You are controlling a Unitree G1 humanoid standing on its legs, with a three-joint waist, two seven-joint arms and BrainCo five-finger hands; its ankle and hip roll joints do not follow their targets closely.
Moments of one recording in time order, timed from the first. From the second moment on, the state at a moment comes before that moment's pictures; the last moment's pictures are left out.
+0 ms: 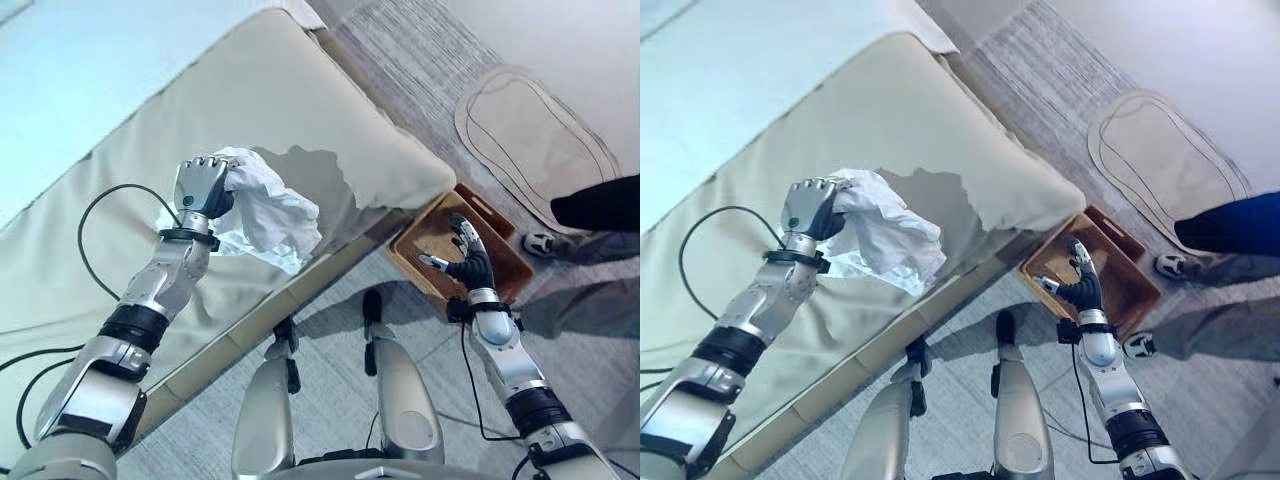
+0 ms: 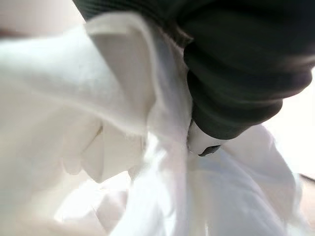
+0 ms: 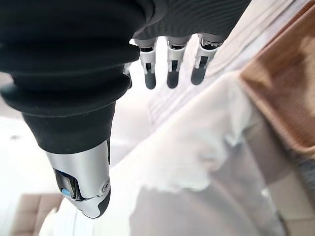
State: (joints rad) left arm -0.53 0.67 -0.32 0.40 0.69 -0.08 0.48; right arm -0.15 -0.41 0.16 0.38 0.17 -0.29 -0.23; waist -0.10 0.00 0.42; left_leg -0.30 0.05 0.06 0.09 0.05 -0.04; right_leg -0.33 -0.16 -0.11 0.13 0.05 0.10
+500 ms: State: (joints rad) left arm -0.41 0.71 -0.20 0.08 0.65 -0.18 0.39; right arm -0.12 -0.39 0.18 0.41 0.12 -0.25 -0.14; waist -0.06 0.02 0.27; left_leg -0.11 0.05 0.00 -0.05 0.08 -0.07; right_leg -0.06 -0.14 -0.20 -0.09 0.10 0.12
